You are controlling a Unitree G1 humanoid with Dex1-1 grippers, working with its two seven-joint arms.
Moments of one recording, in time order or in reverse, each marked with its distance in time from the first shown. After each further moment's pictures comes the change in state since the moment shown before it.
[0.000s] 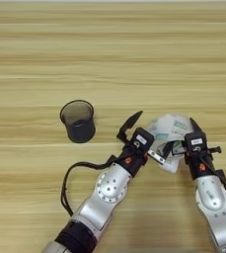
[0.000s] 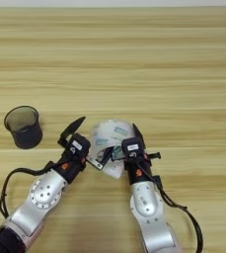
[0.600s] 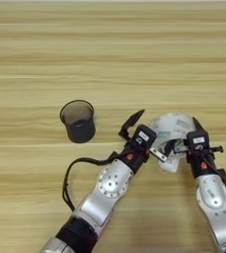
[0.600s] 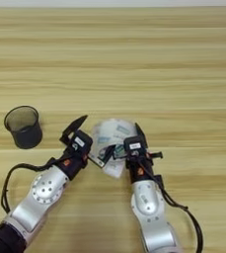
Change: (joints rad) left arm -0.019 0.002 -0.006 -0.026 -0.009 0.052 -0.020; right arm -0.007 -0.002 -0.026 -0.003 0.000 -0.001 0.001
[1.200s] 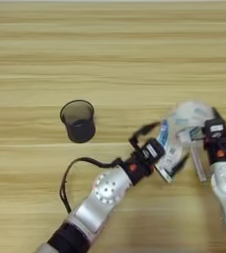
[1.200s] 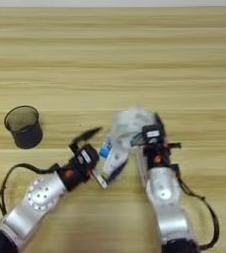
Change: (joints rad) left arm 0.059 0.070 -0.093 -0.109 0.001 0.008 -0.255; right arm -0.130 -0.057 -0.102 0.018 0.028 0.028 -0.020
